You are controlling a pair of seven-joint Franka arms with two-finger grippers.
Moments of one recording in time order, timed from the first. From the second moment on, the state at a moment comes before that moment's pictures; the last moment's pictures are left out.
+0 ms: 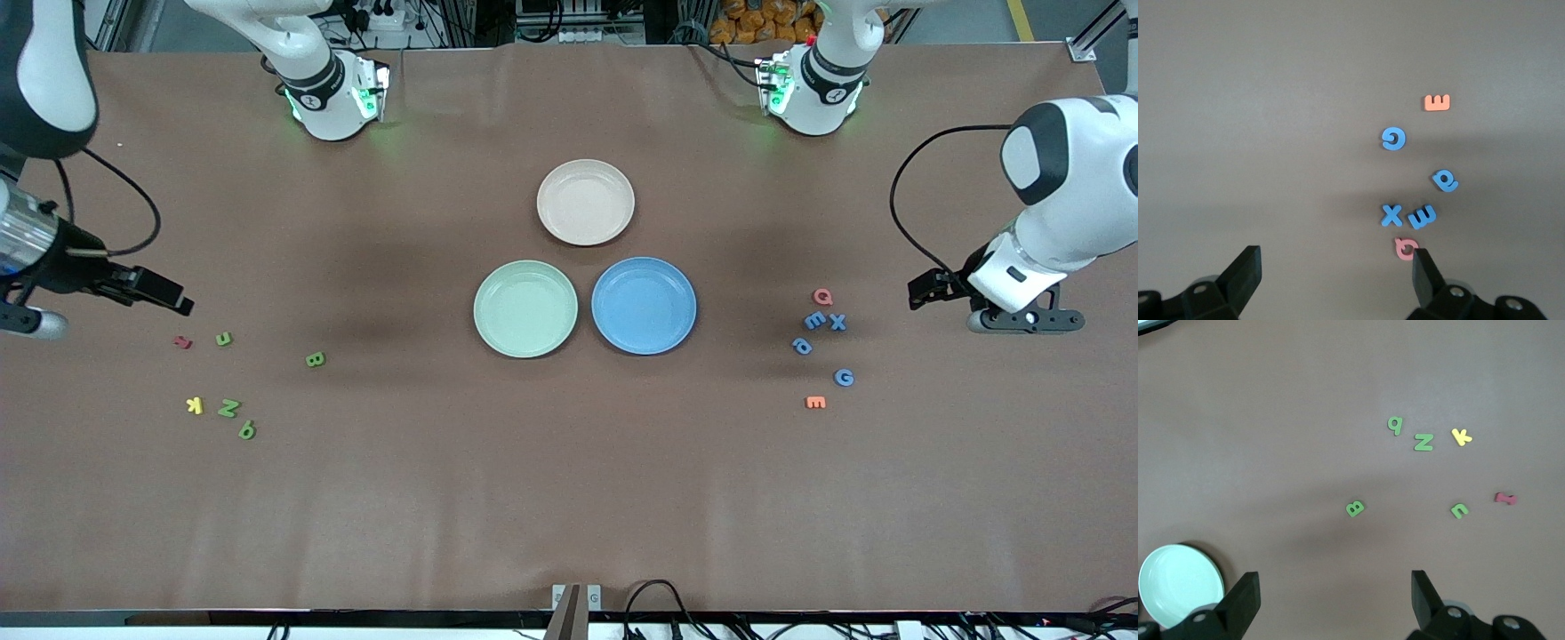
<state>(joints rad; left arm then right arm) -0.02 0.05 0.07 -2.11 0.00 2.18 0.09 0.00 0.06 -0.08 -1.79 0.15 1.88 0.11</state>
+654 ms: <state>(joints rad) -0.03 0.17 0.07 -2.13 0.00 2.34 0.13 0.02 0.15 -0.07 -1.90 0.17 2.03 0.27</state>
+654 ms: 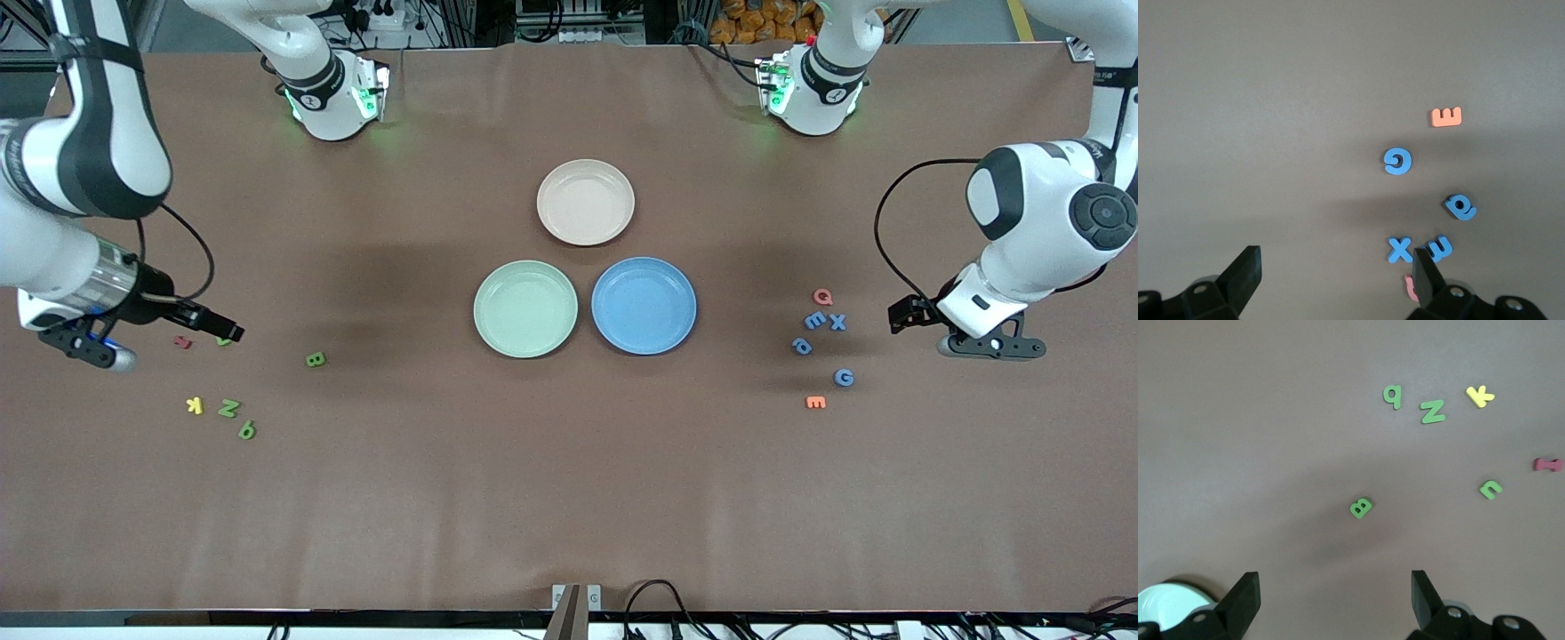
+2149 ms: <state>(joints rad) -0.03 0.42 0.01 -2.03 -0.02 2.49 0.13 0.09 0.49 -0.07 -1.99 0.17 2.41 0.31</state>
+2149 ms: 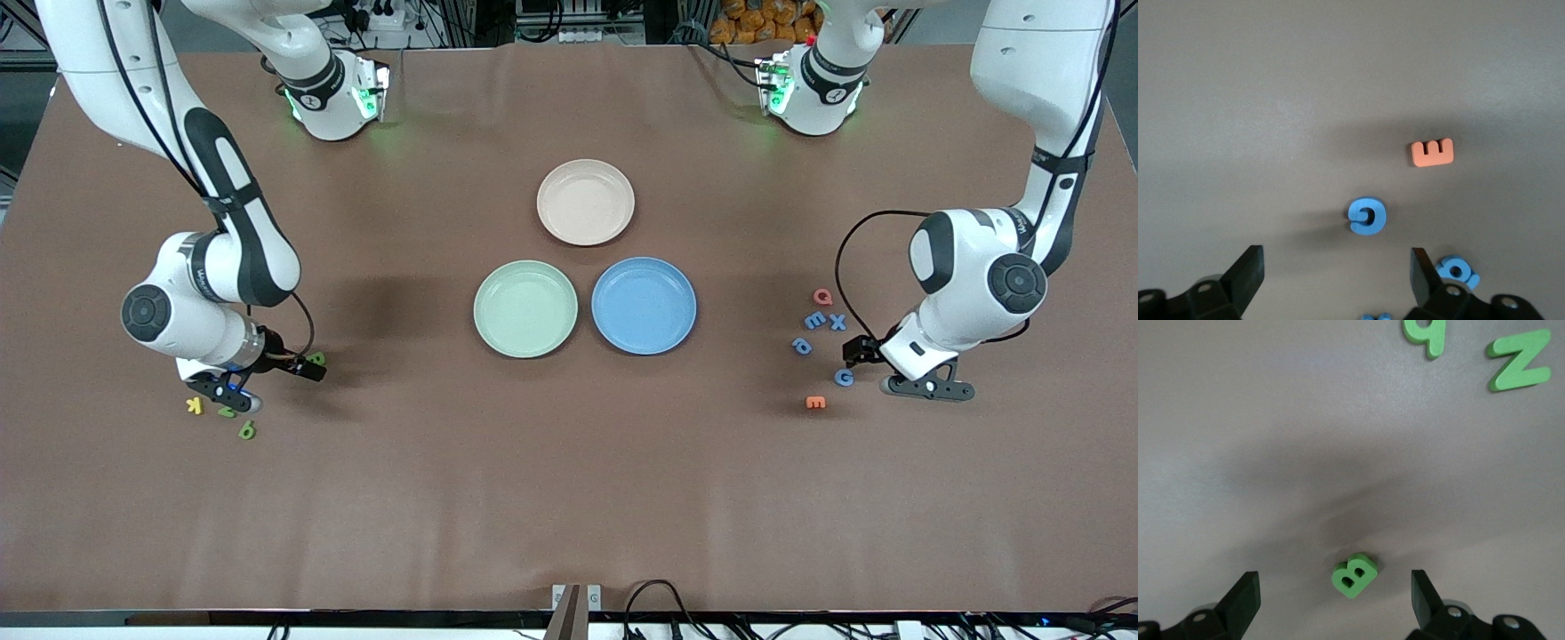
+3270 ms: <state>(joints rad) -0.04 0.52 -0.01 -2.02 -0.02 2.61 0.13 0.09 0.53 -0.07 -2.07 0.17 2.52 0.31</state>
